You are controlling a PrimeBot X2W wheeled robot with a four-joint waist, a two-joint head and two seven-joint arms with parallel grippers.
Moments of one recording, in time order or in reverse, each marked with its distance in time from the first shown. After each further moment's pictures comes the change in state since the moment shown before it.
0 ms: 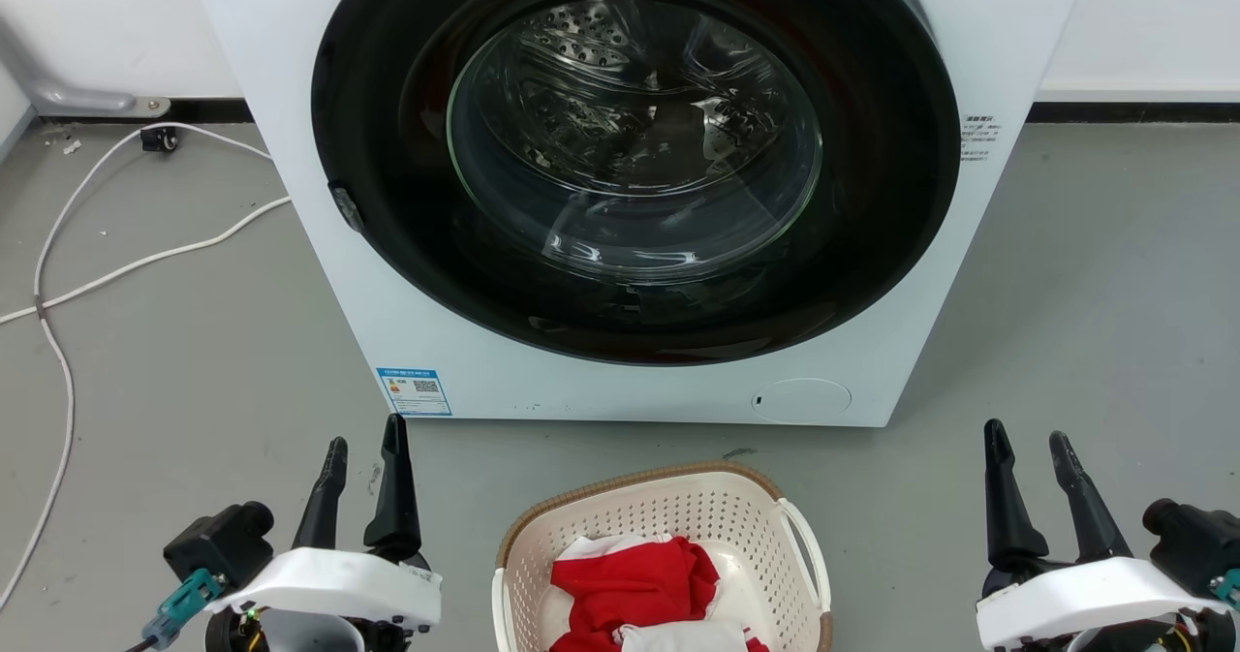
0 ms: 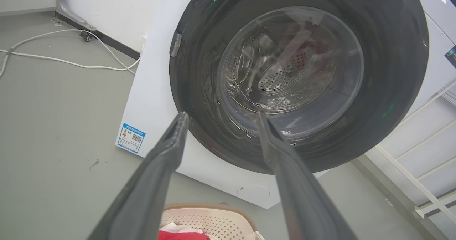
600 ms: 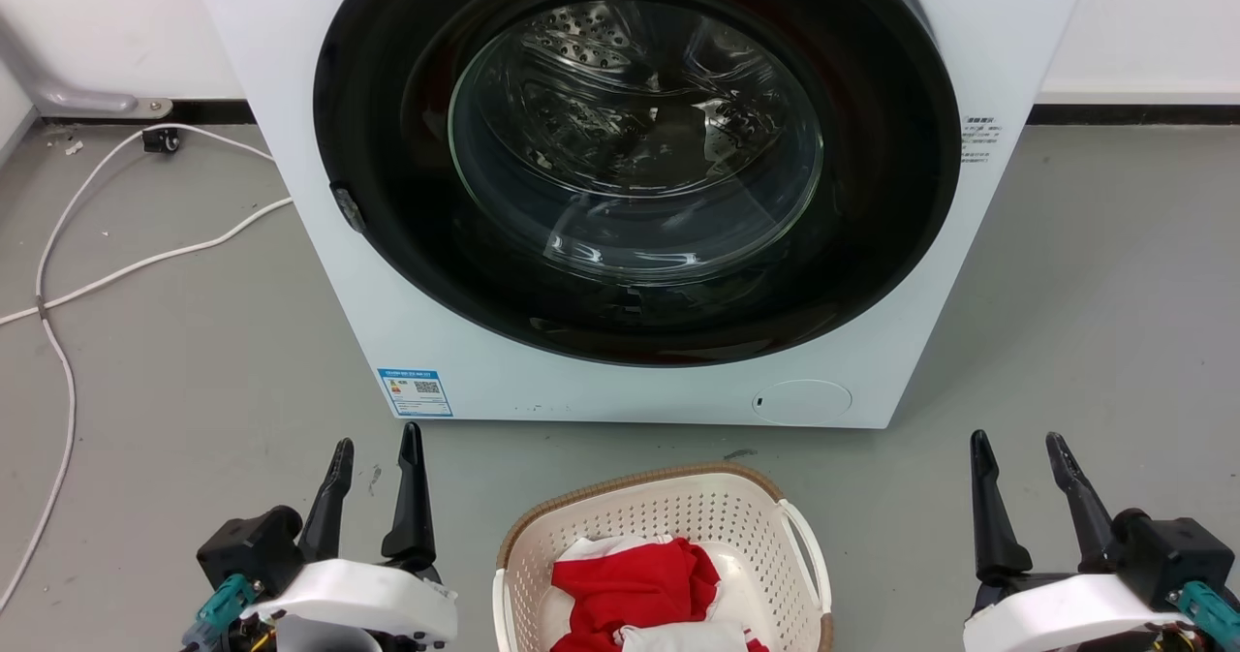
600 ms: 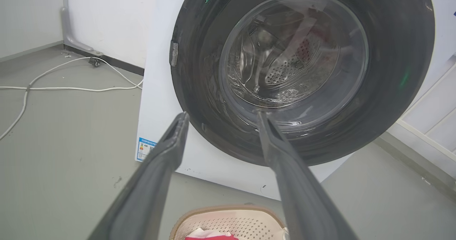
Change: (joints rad) left arm 0.009 0.002 -0.020 0.015 0.171 0.000 -0.050; right arm 0.022 0.000 0.011 -0.007 -0.219 0.000 -0.050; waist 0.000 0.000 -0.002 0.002
